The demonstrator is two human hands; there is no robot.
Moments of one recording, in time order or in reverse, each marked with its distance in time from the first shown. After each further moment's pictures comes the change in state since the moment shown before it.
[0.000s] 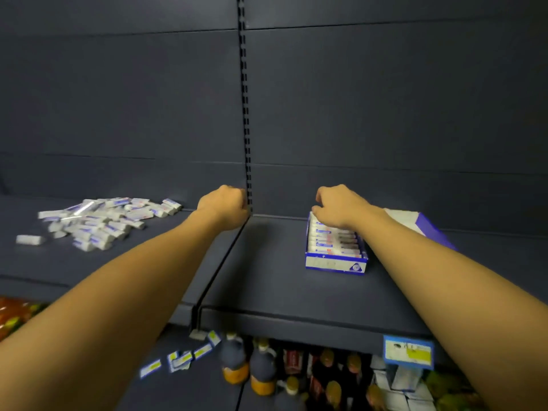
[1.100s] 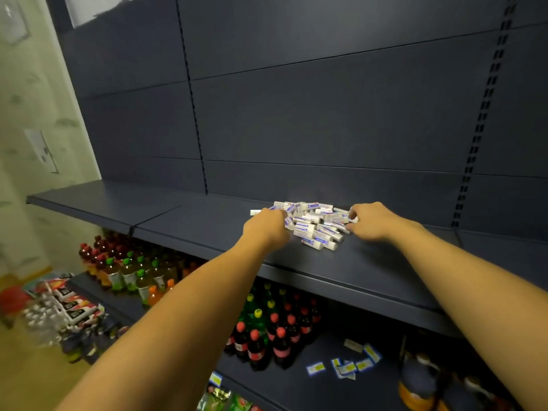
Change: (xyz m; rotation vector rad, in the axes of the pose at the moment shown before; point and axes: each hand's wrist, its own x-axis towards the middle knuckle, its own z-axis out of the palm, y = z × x) left_hand -0.146 -0.369 -0.050 -0.041 -0.014 -0.318; right_hand 0.056 -0.406 0.081 0.120 -0.100 -0.156
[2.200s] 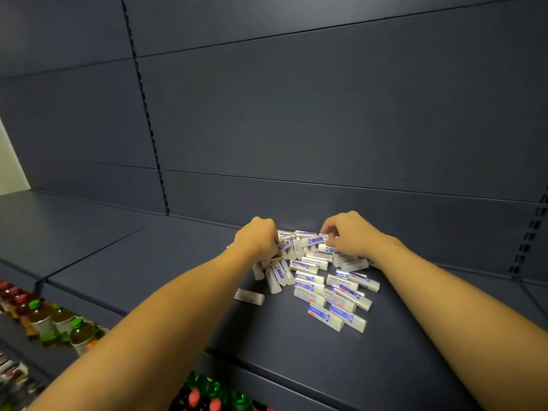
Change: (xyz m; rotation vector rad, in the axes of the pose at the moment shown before) left_hand 0.229 -0.054 0.064 -0.023 -0.080 0.090; right_hand 0.208 -0.001 0.050 0.057 0.027 -0.140
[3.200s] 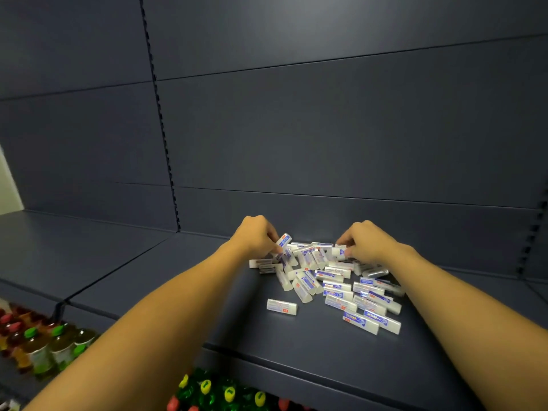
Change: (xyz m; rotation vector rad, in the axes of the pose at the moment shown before) left_hand -0.020 -0.054 -0.053 -0.238 0.013 0.096; right_hand -0.010 -0.031 0.000 -0.042 0.038 0.127
